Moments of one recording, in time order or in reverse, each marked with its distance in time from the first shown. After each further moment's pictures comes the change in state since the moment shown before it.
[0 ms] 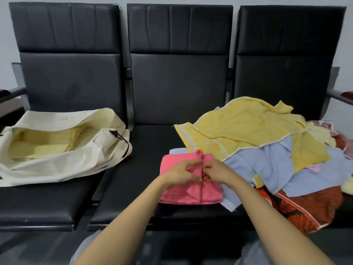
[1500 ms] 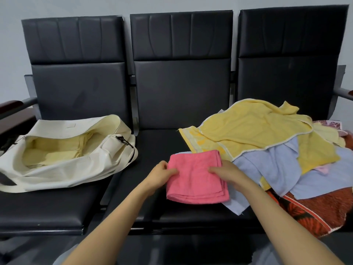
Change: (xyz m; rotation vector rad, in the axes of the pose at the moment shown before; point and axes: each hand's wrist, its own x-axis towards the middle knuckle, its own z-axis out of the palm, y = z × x) left_hand -0.025 -0.029 -0.045 -0.049 0.421 -0.182; right_hand -0.004 0.001 -0.006 0.384 0.073 0.104
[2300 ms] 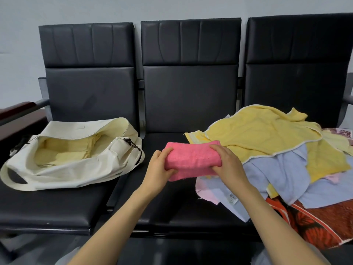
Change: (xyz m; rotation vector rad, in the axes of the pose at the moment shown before) left_hand -0.019 0.009 -0.022 0.312 0.326 0.466; right_hand -0.011 -0.021 0.009 -0.379 0.391 -0.534
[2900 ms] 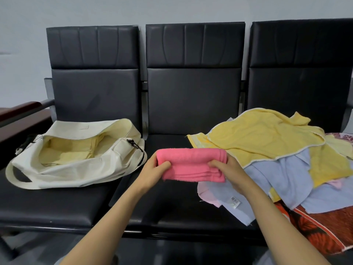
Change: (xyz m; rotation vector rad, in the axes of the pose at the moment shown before) left_hand -0.001 -0.005 -0.022 -0.455 -0.096 -0.184; right_hand 0.007 0.001 0.000 0.711 -0.204 0.283
